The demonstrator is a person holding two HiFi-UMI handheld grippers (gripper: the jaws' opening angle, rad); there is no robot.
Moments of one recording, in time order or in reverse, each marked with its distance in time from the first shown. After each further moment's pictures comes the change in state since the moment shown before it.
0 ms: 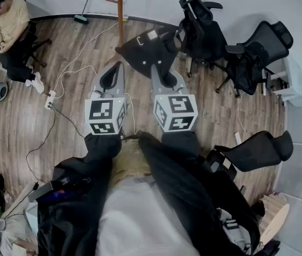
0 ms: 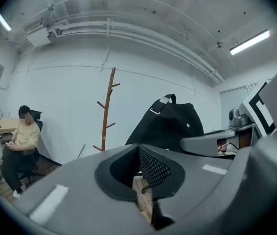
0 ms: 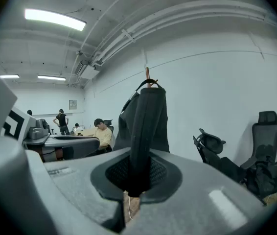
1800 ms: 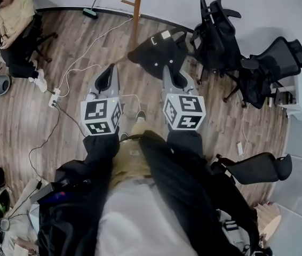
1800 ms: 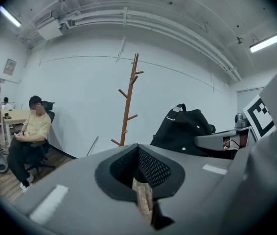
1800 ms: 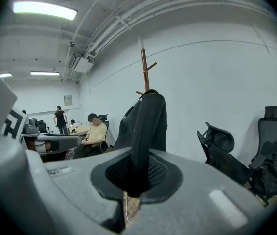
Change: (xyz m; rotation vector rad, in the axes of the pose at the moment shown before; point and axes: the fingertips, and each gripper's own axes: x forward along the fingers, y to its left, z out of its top) left arm 0.072 0.132 -0.027 -0.079 0.070 0.126; right arm 0.135 -0.028 -0.014 0.019 0.071 -0.018
